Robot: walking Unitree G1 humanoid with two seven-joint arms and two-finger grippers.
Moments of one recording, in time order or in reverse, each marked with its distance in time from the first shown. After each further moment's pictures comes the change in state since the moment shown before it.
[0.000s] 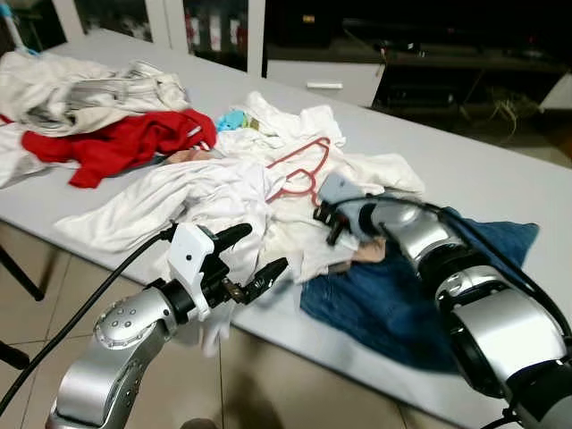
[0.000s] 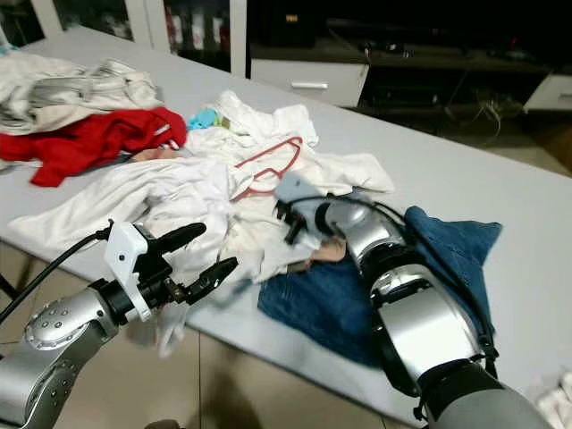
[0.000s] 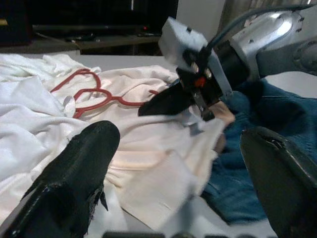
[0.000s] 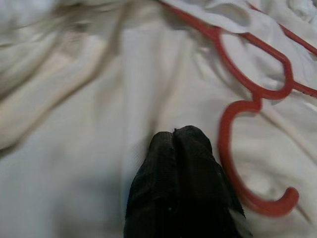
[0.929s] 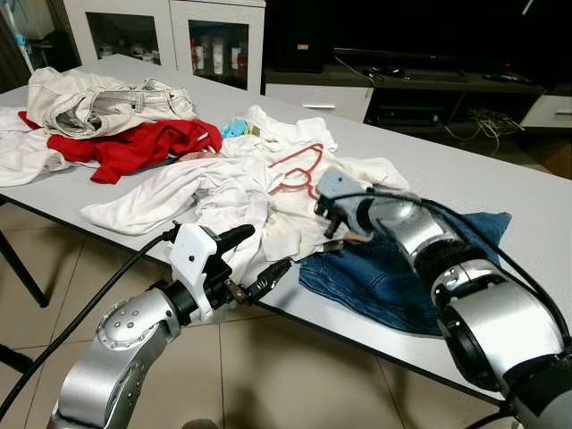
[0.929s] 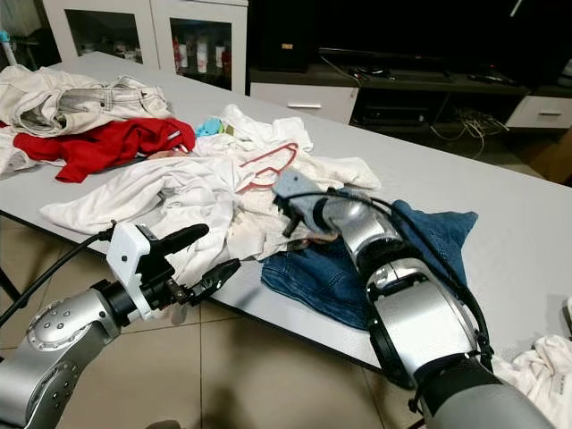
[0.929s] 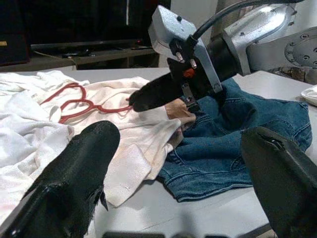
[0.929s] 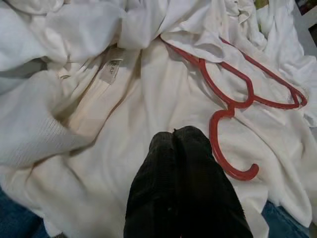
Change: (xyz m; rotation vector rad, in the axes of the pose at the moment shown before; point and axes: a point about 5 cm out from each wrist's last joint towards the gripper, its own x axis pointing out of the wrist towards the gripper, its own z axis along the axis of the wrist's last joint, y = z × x) left arm 0.001 -0.003 0.001 -0.007 0.000 -0.005; right arm -0.002 -0.010 0.009 0.010 -0.022 -0.076
